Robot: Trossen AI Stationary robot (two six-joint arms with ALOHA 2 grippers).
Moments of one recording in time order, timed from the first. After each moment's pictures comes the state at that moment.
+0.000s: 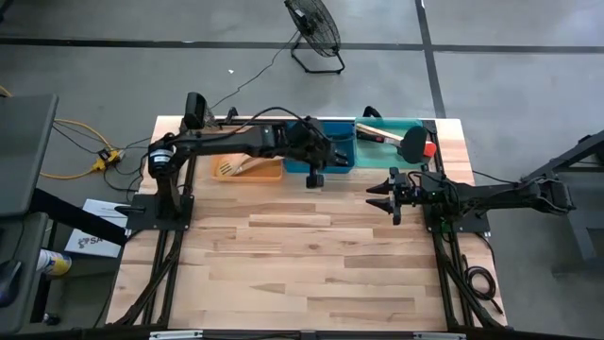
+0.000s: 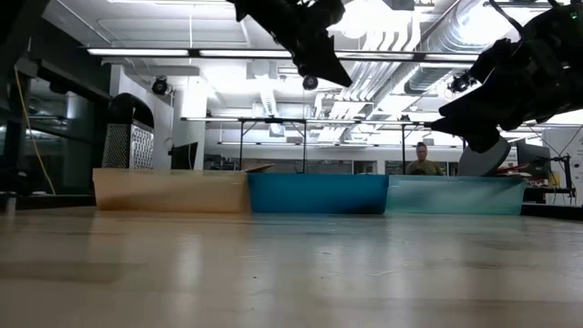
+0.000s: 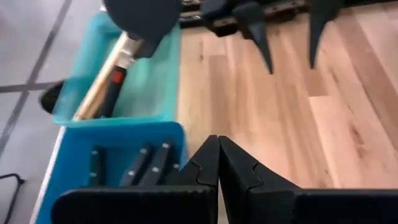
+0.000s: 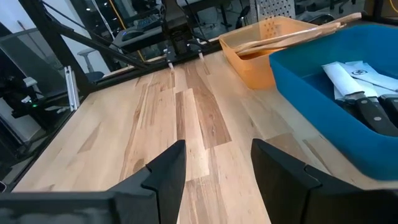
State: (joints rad) left arm 0.21 1.84 1.69 -0.46 0.06 0.26; right arm -0.13 0.54 0.01 0.35 -0.08 0.29
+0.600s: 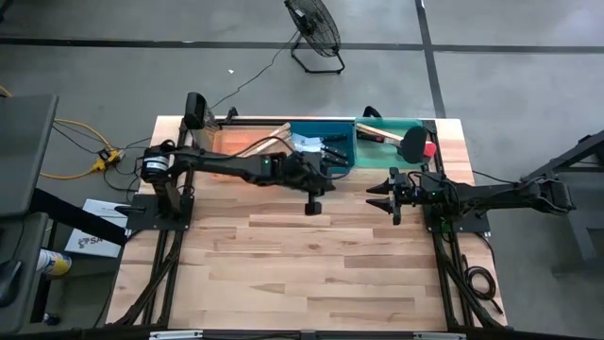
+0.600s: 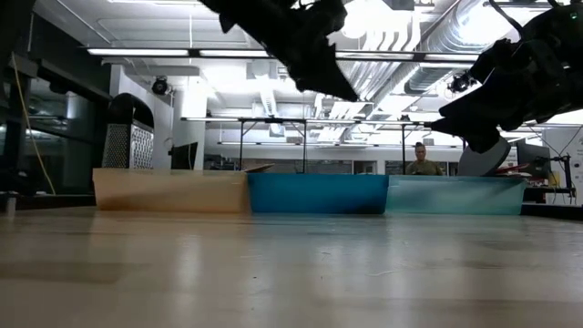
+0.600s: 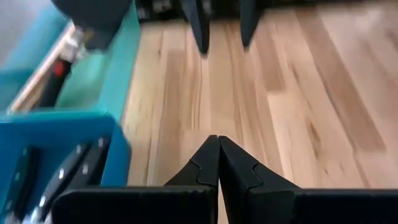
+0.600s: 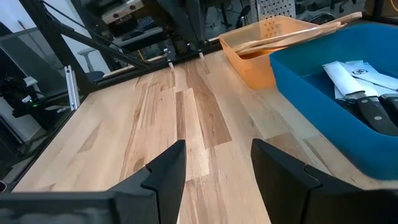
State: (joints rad) left arm 0.07 1.80 1.42 -0.20 -0.01 0.14; right arm -0.13 0.54 0.01 0.35 -0.08 0.29
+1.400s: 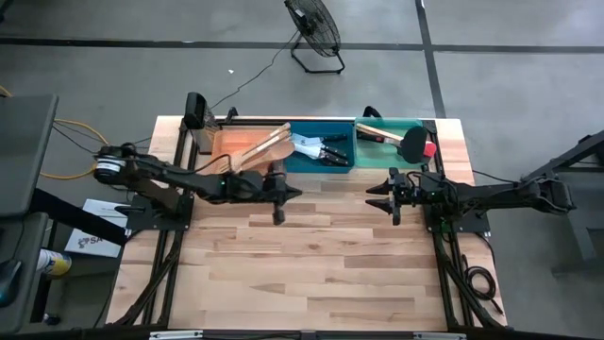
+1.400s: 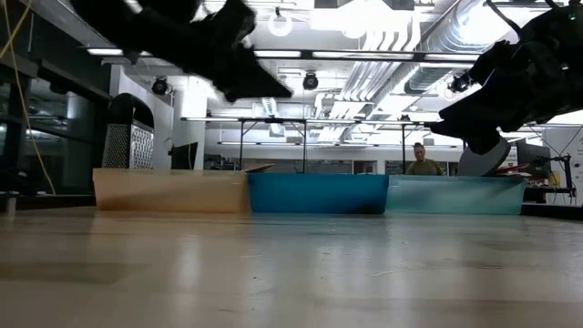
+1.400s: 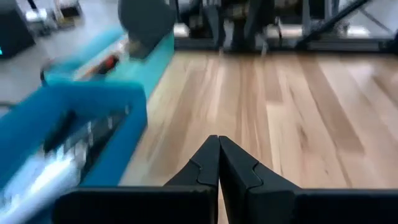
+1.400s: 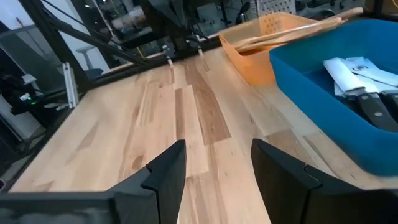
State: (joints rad) left arm -0.02 1.44 0.71 0.46 -0.19 -0.01; right arm -0.13 0.55 0.01 0.35 -0.08 0.29
